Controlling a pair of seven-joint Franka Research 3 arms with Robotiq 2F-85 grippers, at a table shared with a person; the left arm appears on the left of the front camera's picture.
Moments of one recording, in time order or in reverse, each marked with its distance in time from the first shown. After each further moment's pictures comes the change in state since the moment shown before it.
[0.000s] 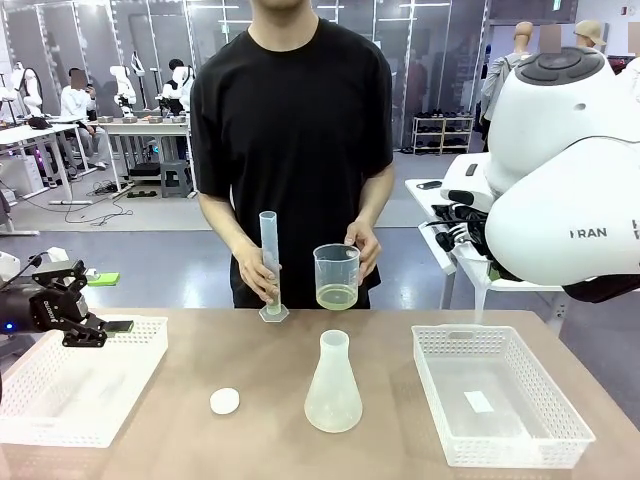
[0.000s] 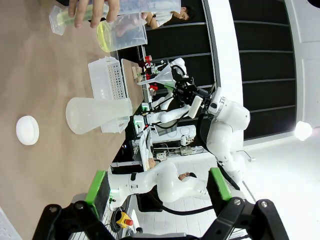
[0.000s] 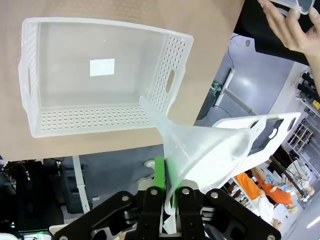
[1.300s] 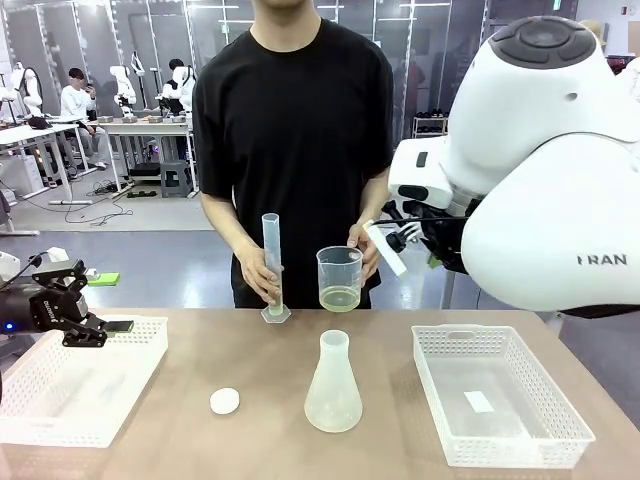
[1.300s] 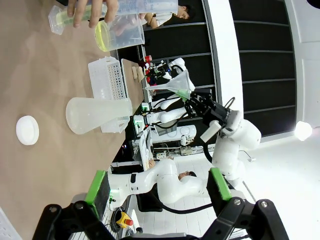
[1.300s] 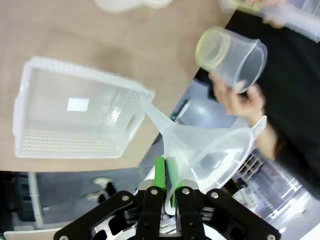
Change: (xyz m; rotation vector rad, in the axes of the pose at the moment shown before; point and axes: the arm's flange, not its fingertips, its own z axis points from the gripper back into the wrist) left arm 0.000 0.000 0.000 0.000 0.000 0.000; right arm 0.081 0.012 0.067 -0.212 -0.126 0.232
